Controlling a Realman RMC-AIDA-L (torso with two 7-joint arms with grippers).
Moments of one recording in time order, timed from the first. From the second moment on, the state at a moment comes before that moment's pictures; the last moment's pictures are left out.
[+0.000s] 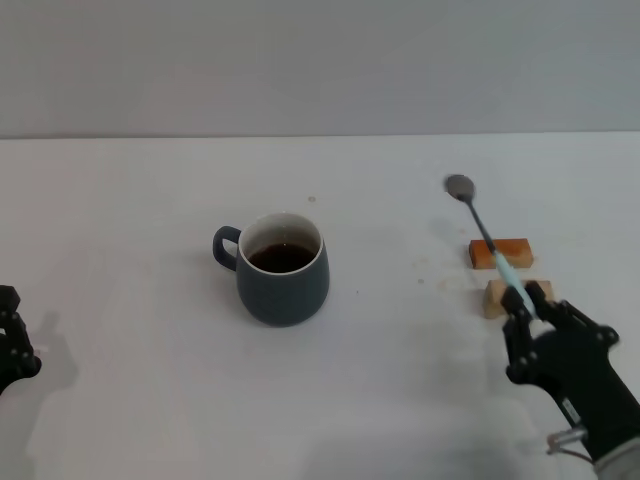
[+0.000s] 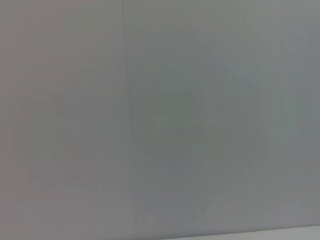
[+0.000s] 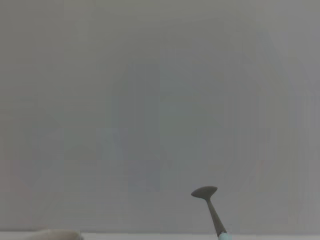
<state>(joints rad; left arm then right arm) -0.13 -2.07 -0.48 -0.21 2.03 1.39 -0.03 0.08 2.01 0.42 0.74 -2.17 -1.12 -0.16</state>
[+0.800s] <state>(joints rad) -0.12 -2.07 -0.48 -0.21 2.02 1.40 -0.03 -0.09 2.06 1.05 1.79 -2.37 0.25 -0.60</state>
